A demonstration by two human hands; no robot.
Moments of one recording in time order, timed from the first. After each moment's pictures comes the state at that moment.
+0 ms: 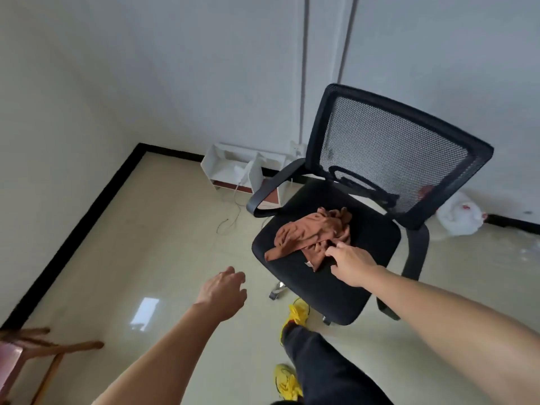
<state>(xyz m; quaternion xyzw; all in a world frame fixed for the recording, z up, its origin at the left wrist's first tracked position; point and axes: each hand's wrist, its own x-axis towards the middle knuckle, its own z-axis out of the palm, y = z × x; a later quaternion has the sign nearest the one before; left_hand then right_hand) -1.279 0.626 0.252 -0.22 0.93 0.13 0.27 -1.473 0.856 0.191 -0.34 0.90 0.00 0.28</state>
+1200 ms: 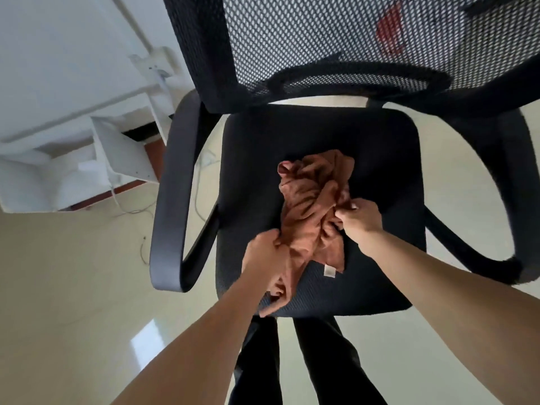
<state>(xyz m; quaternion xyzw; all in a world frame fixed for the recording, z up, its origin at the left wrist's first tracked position) -1.567 0.590 -0.073 -0.12 0.85 0.34 0.38 -1.581 0.793 -0.102 0.45 0.77 -0.39 0.21</state>
